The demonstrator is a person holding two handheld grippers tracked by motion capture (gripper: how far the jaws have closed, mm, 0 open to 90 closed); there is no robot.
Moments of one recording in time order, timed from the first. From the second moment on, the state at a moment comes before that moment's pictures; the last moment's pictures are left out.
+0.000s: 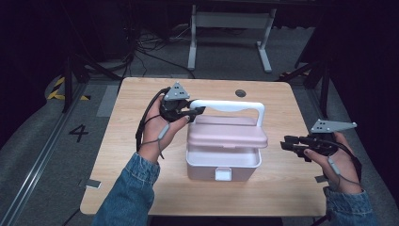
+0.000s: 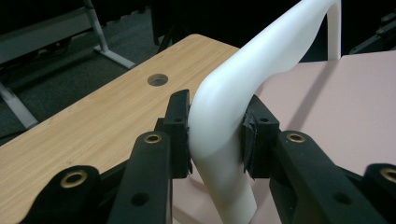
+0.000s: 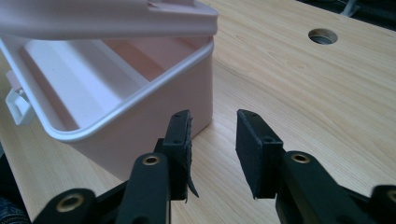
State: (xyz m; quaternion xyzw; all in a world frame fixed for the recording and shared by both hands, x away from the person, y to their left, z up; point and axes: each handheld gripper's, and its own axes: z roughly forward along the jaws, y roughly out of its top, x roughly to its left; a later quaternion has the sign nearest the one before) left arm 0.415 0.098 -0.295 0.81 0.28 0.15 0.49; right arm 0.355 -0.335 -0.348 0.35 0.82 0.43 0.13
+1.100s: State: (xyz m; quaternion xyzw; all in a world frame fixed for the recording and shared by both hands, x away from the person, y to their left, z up) left arm 0.436 0.102 -0.291 0.81 0.30 0.12 0.49; right arm 0.339 -0.266 -0.328 0.24 0.82 0.50 0.12
